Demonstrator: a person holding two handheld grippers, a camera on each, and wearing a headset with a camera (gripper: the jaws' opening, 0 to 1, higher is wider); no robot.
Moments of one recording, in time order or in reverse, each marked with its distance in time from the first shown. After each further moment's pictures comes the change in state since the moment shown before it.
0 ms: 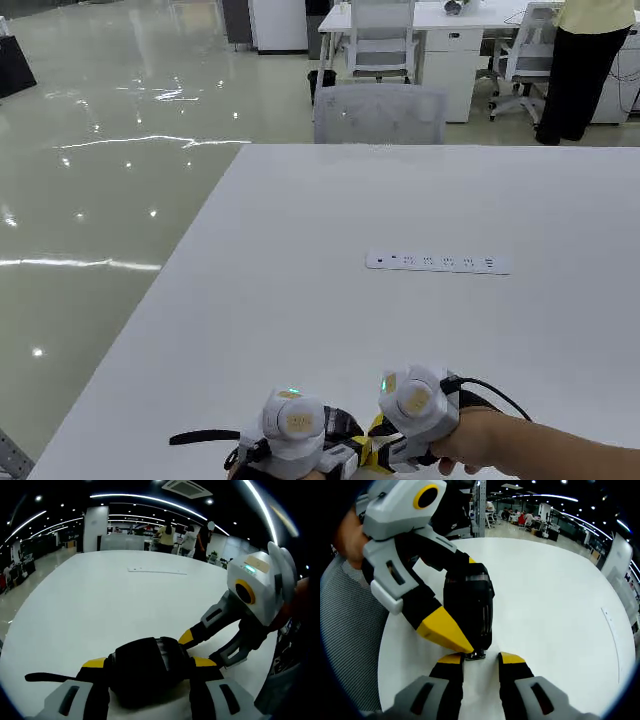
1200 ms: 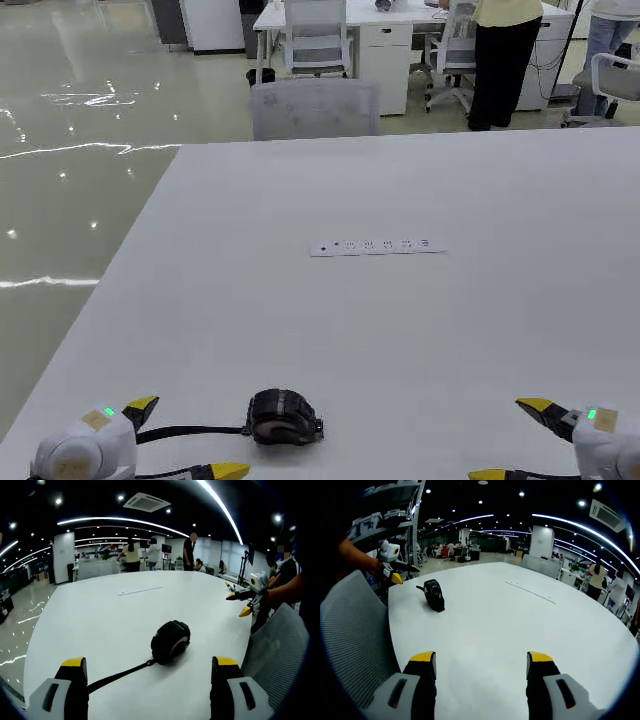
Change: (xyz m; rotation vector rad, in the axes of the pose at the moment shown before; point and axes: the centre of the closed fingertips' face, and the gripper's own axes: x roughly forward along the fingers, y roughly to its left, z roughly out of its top) left arm -0.105 0.069 0.005 0.242 -0.143 -0.196; right arm -0.208 0.032 -0.134 0.389 -0.293 -0.544
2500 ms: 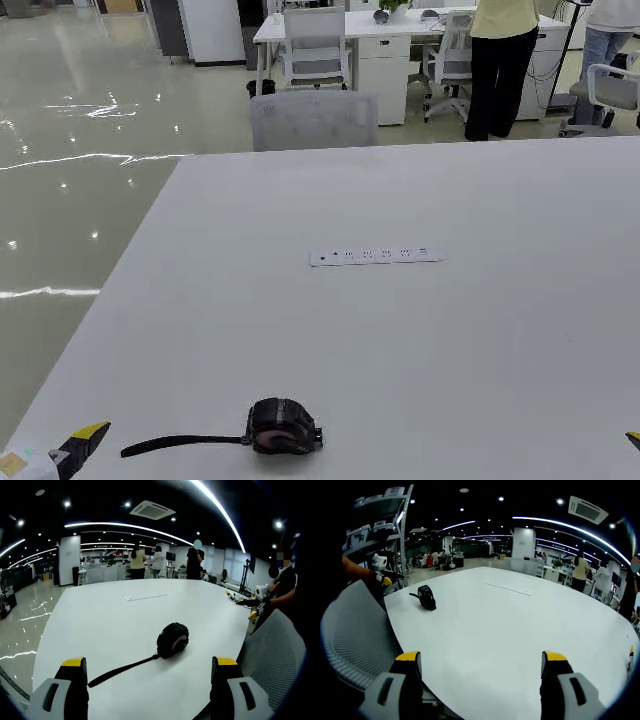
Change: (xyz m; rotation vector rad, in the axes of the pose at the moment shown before) left arm -0.044 0.010 0.004 -0.042 -0.064 0.014; right arm -0.072 -0.019 -0.023 0.107 -0.051 -0.097
